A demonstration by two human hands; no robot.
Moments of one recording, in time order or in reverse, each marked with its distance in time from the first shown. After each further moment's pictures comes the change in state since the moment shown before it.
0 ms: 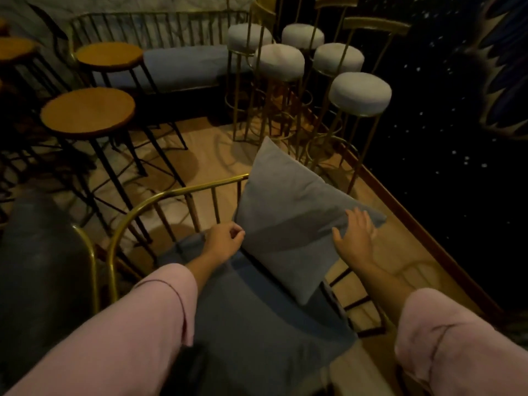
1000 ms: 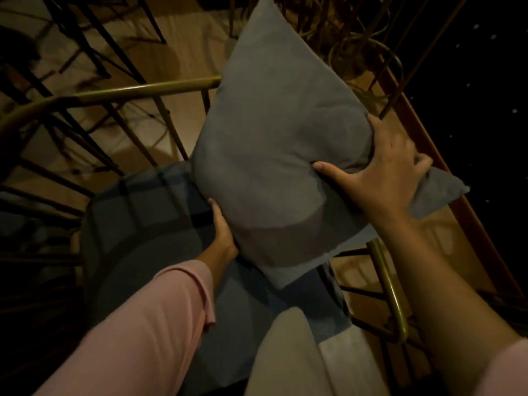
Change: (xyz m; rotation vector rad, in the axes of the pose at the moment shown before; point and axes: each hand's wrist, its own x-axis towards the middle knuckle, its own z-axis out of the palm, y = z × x) left_hand 0.088 -0.079 0.246 -1.472 0.057 -0.811; right_hand 0.120 0.029 0.074 -0.129 0.102 -0.185
